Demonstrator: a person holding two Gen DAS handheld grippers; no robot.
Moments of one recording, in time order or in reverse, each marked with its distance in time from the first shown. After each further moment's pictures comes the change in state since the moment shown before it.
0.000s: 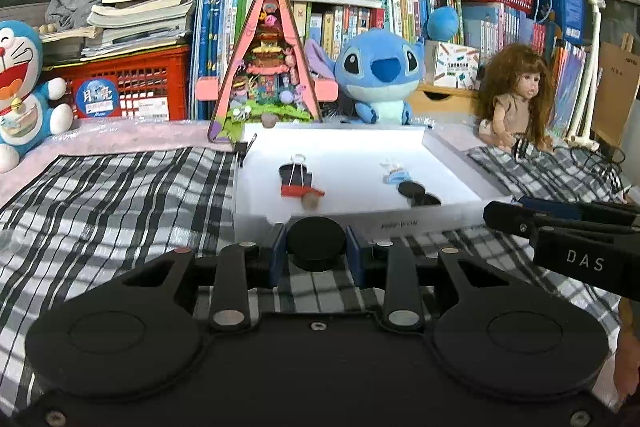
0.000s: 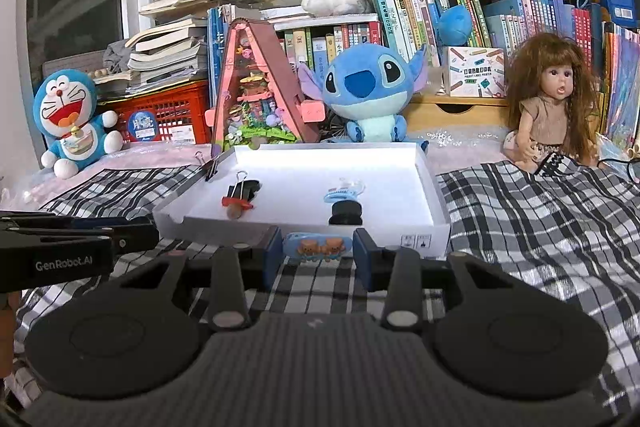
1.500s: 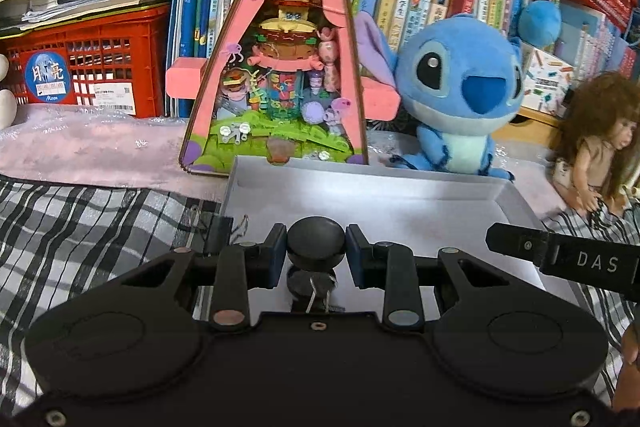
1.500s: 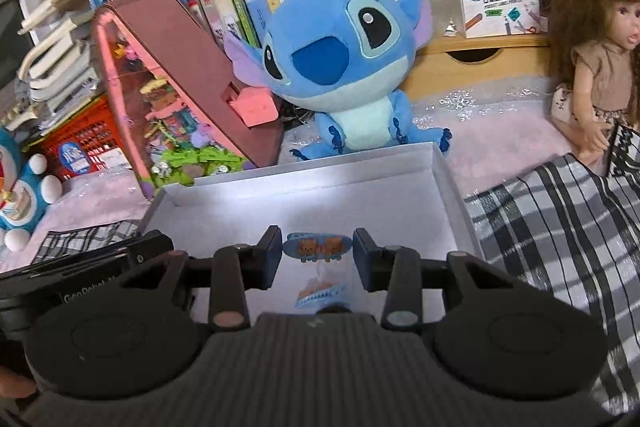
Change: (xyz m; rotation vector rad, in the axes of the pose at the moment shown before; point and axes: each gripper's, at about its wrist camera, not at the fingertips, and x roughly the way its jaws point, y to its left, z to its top) left arm 0.199 0.032 0.100 -0.135 0.165 0.056; right arm 0.184 -0.044 0.092 0.206 0.268 -0.014
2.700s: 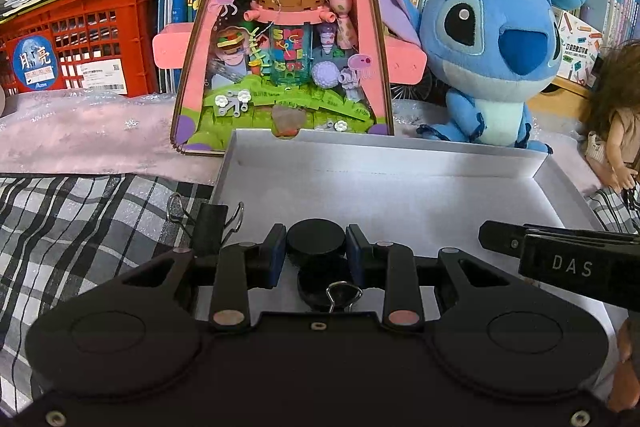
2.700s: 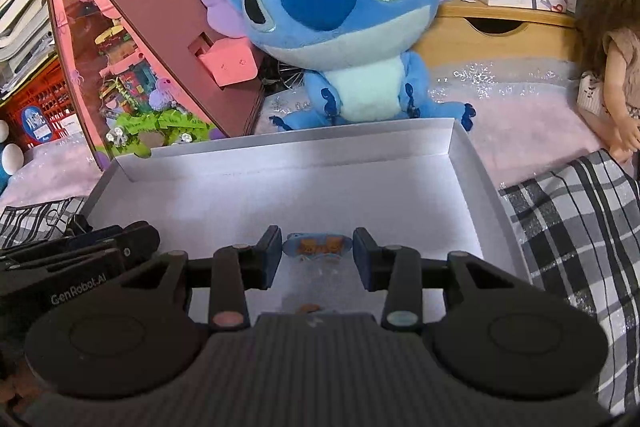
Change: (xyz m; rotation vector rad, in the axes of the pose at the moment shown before) left arm 0.045 0.000 -0.007 0.029 0.069 0.046; right arm 0.057 0.002 -0.003 -0.050 0.073 -0.051
